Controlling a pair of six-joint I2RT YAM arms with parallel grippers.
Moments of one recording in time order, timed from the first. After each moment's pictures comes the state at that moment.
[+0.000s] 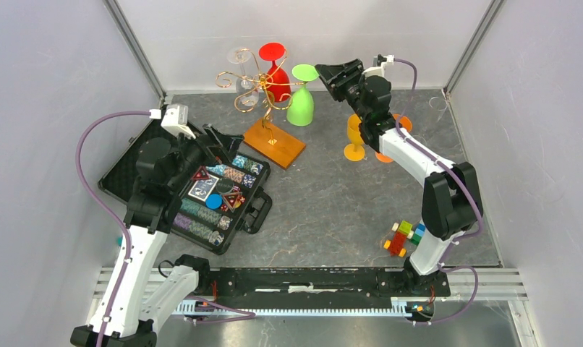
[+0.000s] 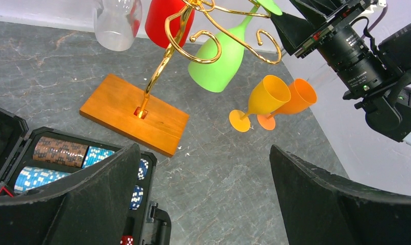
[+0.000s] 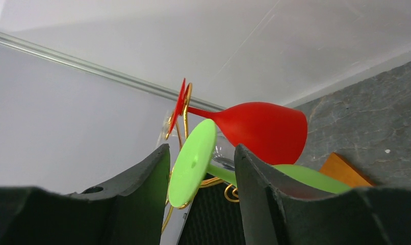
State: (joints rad) left arm -0.22 0.78 1.00 -0.32 0.21 -0.43; right arm 0.39 1.75 1.36 0.49 -0.05 1.18
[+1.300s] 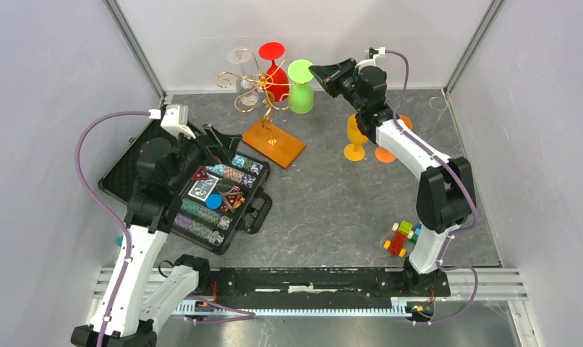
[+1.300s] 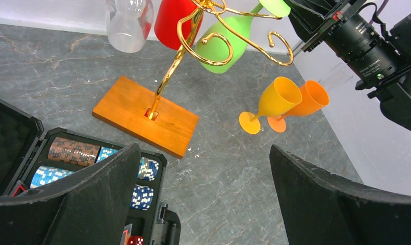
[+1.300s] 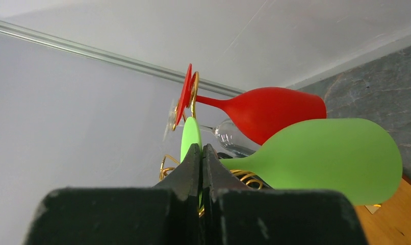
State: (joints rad) left arm -0.21 0.78 0.99 -0.32 0.18 -0.40; right arm 0.39 1.83 1.50 0.41 -0.16 1.23
